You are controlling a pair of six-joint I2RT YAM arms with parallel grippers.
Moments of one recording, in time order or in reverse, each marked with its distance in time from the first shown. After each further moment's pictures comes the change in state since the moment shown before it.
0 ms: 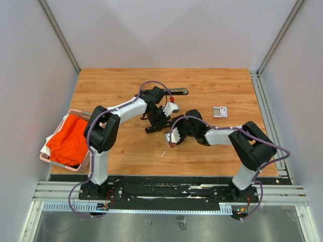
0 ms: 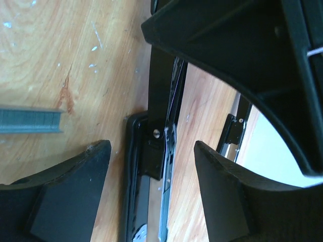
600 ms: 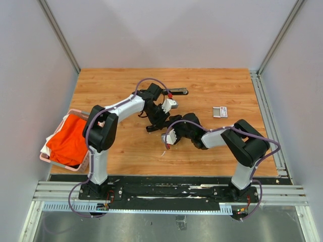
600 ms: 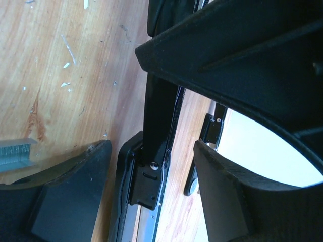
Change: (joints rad) left arm 0.036 0.000 0.039 -0.040 0.115 -0.027; right arm 0.052 0.082 -0.031 0.242 0.094 -0.008
